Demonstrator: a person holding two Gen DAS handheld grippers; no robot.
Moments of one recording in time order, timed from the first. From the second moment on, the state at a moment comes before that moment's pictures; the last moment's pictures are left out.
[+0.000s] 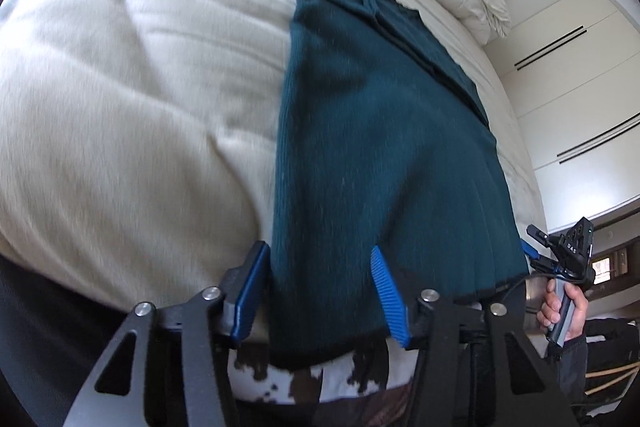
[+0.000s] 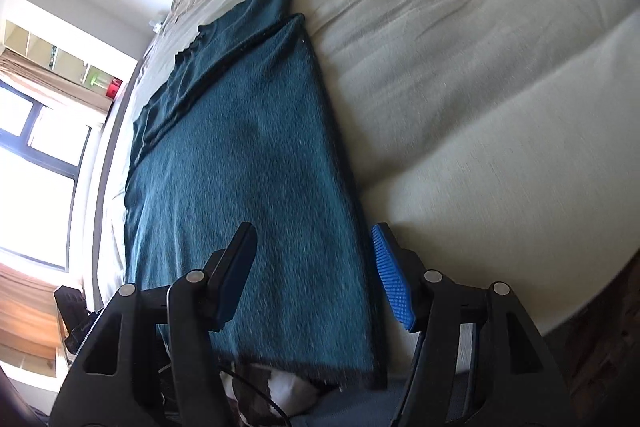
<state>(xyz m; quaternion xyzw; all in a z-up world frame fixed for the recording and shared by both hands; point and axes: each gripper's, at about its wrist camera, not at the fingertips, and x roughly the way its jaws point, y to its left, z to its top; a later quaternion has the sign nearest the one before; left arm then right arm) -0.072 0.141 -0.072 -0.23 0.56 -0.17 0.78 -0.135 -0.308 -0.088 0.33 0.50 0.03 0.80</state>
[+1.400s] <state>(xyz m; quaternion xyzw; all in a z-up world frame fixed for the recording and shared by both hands) -0.086 0.126 -0.068 -0.20 0.57 -0.22 0.76 -0.180 -0.304 -0.086 0.28 0.58 0.03 0.76</state>
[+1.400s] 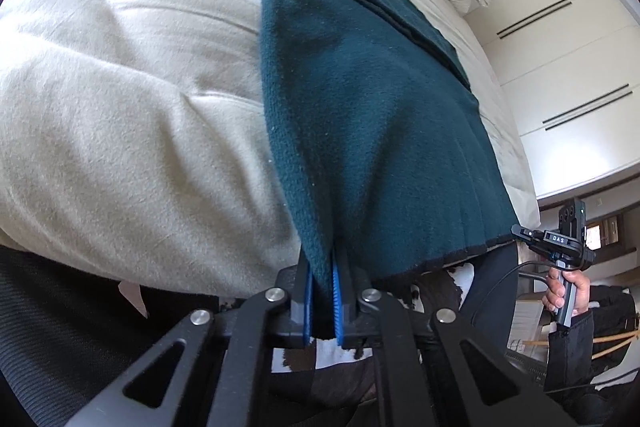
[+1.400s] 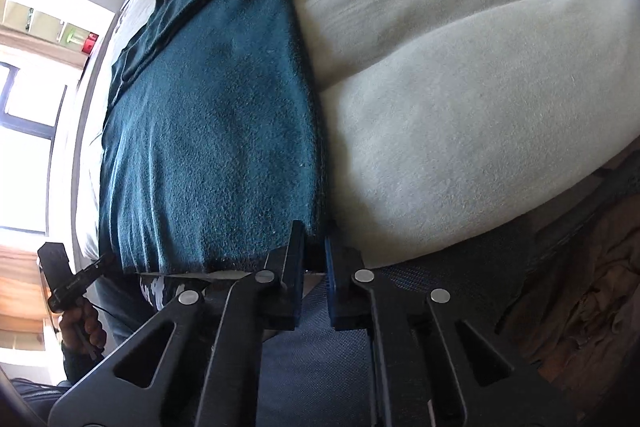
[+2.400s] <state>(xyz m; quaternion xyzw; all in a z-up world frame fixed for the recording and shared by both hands) 0.021 0.175 0.013 -0.46 0.39 -0.30 0.74 -0.067 -0.307 0.021 0.40 0.36 0.14 0.83</state>
